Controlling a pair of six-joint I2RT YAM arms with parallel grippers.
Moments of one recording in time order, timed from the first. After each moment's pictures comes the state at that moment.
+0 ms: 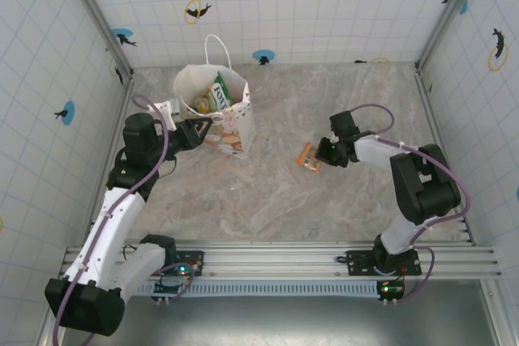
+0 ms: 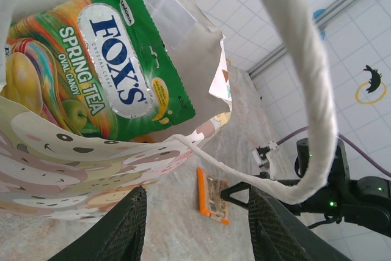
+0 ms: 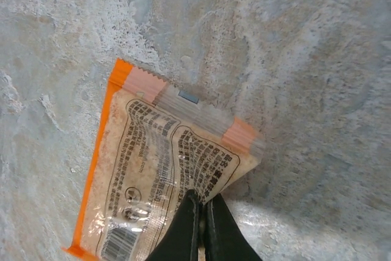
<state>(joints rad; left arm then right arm) -0.20 0.90 0.81 -0.27 0.51 -0.55 0.36 1.67 0.88 -0.31 -0.20 0.64</state>
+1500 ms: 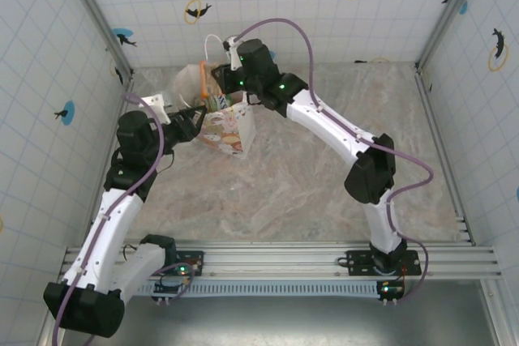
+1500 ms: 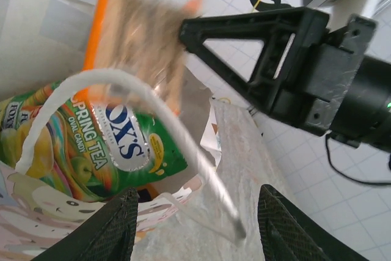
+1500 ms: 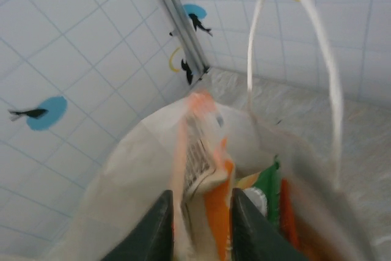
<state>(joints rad) -0.20 0.89 0.84 -0.17 0.43 -0.57 0.82 2.09 2.13 -0.41 -0.08 0.37</state>
